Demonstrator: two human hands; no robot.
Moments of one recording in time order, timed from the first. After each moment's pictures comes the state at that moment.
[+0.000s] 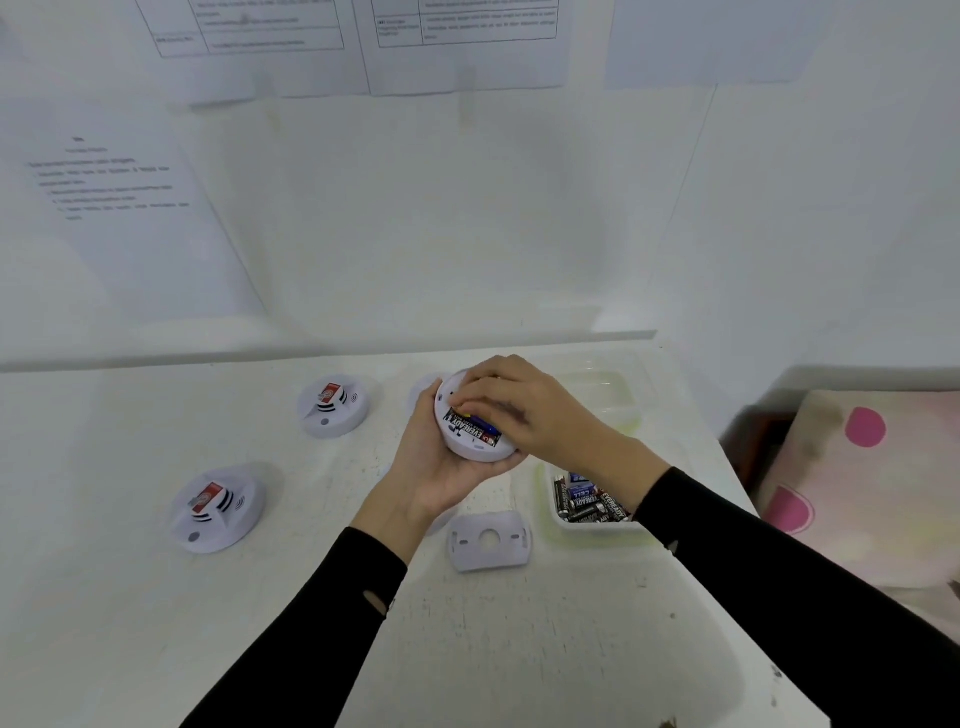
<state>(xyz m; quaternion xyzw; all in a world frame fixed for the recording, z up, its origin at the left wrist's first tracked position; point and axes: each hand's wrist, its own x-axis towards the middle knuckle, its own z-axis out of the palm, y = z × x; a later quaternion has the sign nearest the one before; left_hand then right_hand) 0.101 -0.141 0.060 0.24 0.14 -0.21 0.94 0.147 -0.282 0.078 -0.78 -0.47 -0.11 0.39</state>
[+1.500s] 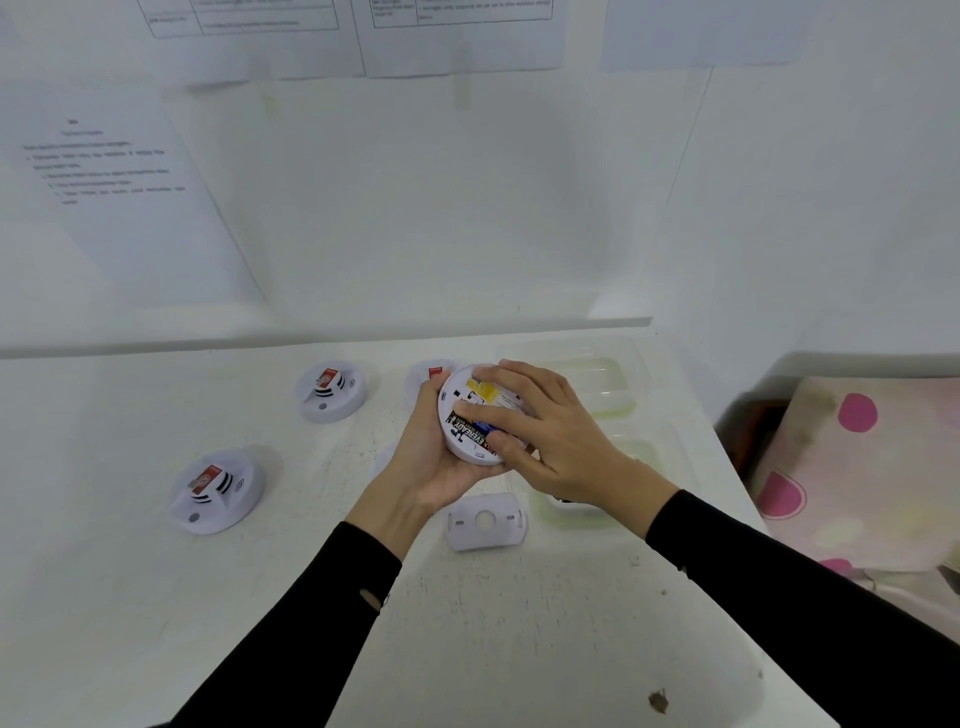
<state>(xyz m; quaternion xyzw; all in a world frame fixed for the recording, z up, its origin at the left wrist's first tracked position) 0.086 -0.146 0.052 0.31 0.11 -0.19 0.93 0.125 -0.311 0.042 -0.83 -0.47 -0.20 0.22</state>
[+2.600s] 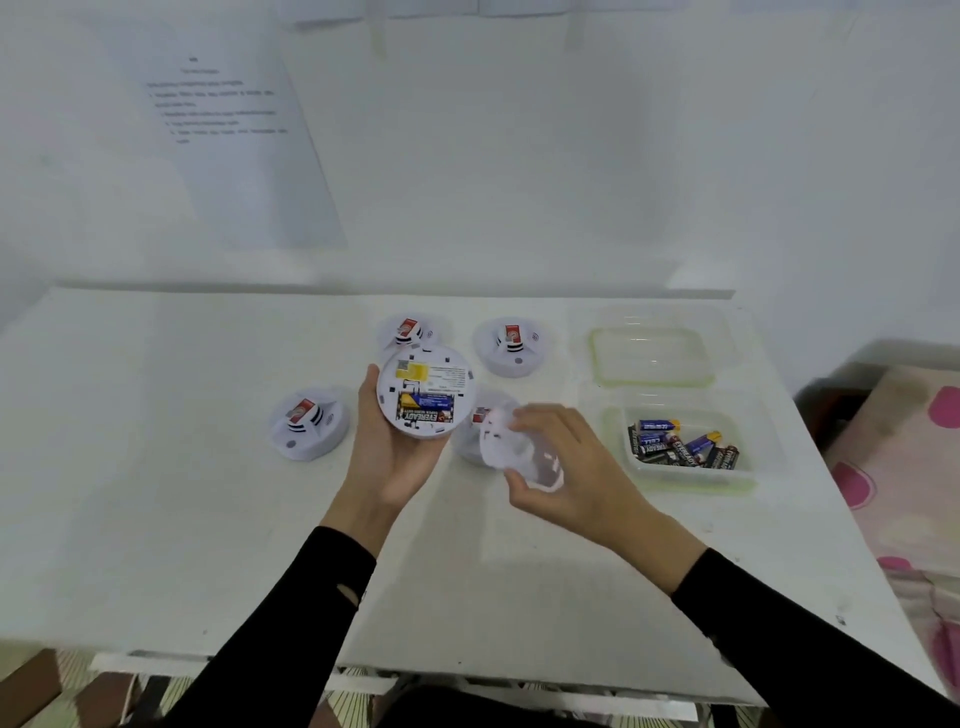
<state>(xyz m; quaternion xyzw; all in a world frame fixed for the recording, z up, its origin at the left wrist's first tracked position) 0.014 -0.048 0.023 0.30 0.17 0.06 0.94 0.040 -0.261 0.014 -0.82 -0.40 -0.10 0.41</state>
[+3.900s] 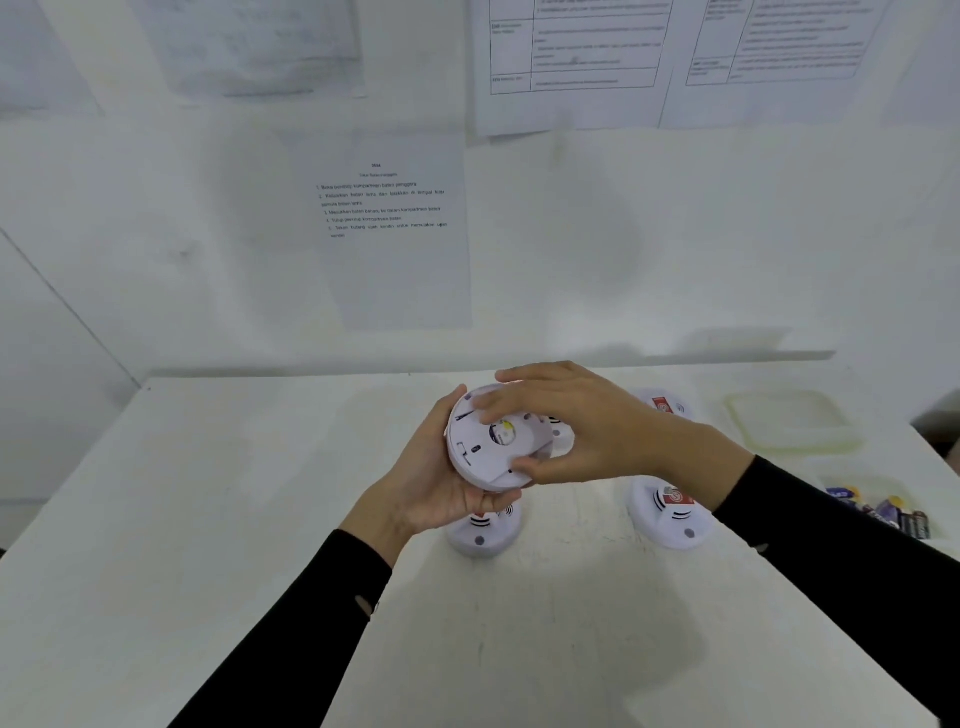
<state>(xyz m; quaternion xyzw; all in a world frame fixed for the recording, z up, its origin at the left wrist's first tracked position) 0.018 0.167 0.087 0.36 0.06 -0.29 0.88 0.080 -0.025 0.128 -0.81 -0.54 -0.05 0.24</state>
